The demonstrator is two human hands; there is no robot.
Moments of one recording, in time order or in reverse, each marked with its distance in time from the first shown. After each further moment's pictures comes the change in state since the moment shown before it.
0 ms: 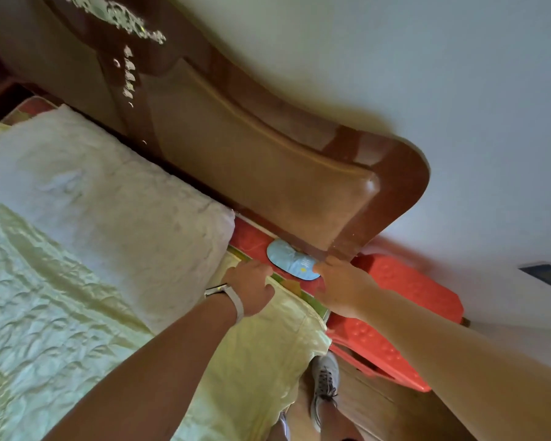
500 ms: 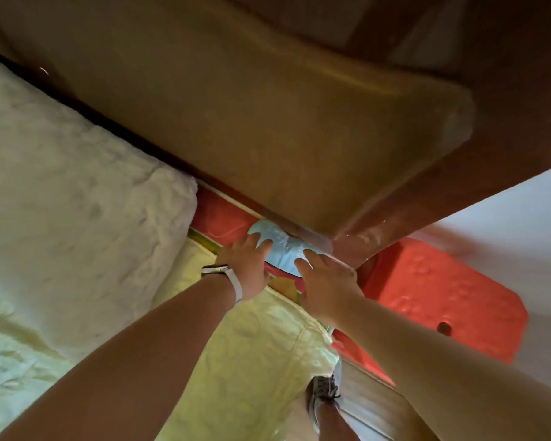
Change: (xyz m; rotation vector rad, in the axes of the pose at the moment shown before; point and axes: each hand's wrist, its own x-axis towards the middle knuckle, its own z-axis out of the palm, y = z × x) left_hand 0.178 -0.042 0.123 0.197 -0.104 0.019; right_hand 0.136 0.067 0.157 -0.114 -0.059 0.026
